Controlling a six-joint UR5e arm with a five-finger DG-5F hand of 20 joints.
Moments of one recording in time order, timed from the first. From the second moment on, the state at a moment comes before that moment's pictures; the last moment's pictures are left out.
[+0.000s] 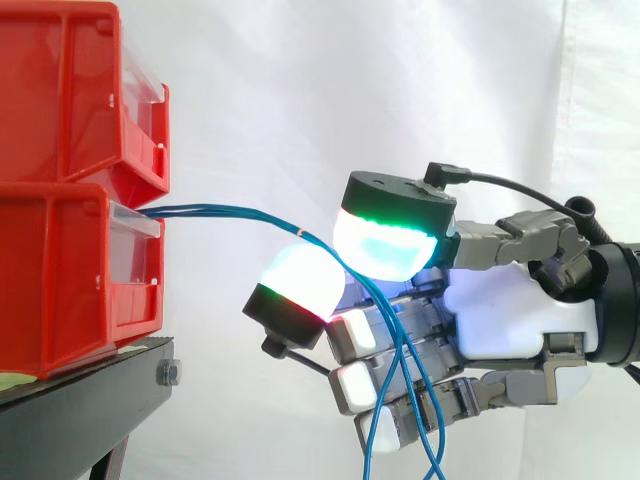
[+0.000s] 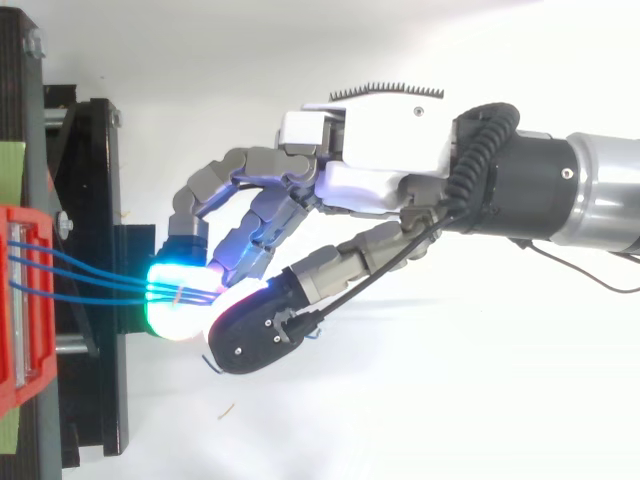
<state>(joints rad) 0.11 -2.30 -1.23 -2.76 -1.40 0.12</state>
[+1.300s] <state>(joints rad) 0.11 -2.30 -1.23 -2.76 -1.40 0.11</state>
